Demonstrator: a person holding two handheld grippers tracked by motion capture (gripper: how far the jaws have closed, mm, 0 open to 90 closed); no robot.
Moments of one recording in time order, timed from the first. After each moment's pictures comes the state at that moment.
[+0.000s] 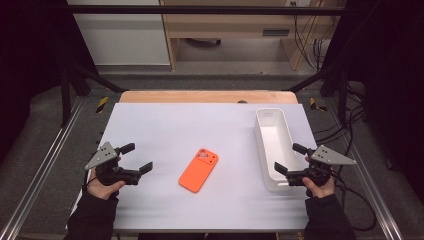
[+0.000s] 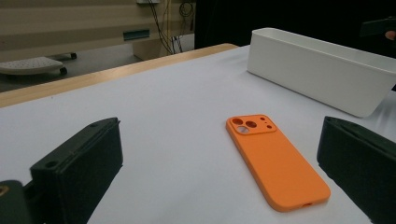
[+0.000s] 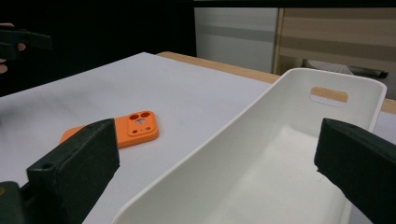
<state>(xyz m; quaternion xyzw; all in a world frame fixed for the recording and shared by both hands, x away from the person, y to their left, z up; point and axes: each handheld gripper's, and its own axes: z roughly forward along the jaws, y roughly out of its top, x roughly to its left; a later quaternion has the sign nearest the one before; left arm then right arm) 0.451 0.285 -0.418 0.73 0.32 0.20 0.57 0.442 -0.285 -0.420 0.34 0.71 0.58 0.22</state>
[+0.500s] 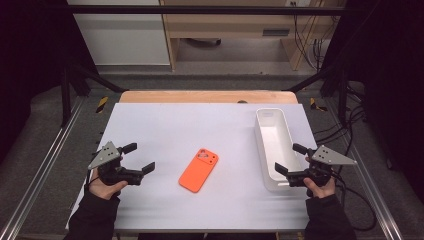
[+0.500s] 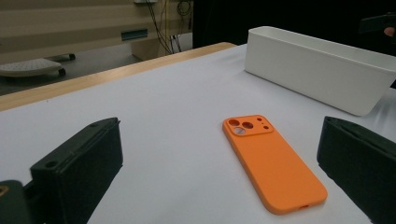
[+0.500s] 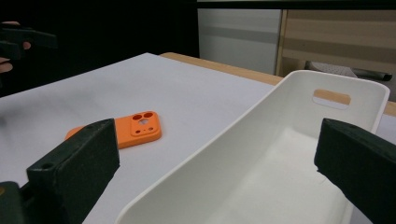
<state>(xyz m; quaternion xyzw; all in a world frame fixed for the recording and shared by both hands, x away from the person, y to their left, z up) 0.451 0.276 -0.414 0.74 0.31 0.20 0.56 0.441 -0.286 -0.419 0.33 0.71 0.58 0.22</state>
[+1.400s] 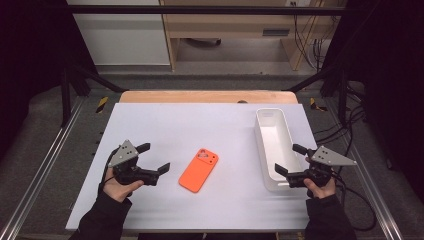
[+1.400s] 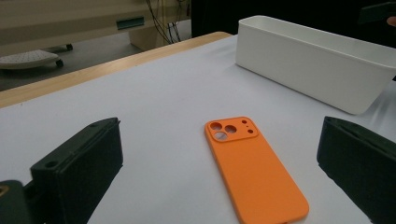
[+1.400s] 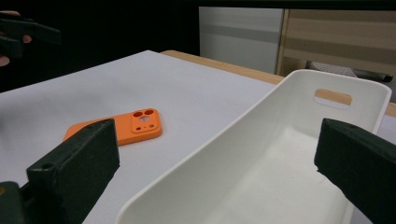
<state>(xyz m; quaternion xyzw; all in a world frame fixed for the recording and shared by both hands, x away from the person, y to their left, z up) 0.447 0.232 -0.402 0.76 0.32 0.20 0.54 0.440 -0.286 -0.419 0.32 0.71 0.58 0.22</state>
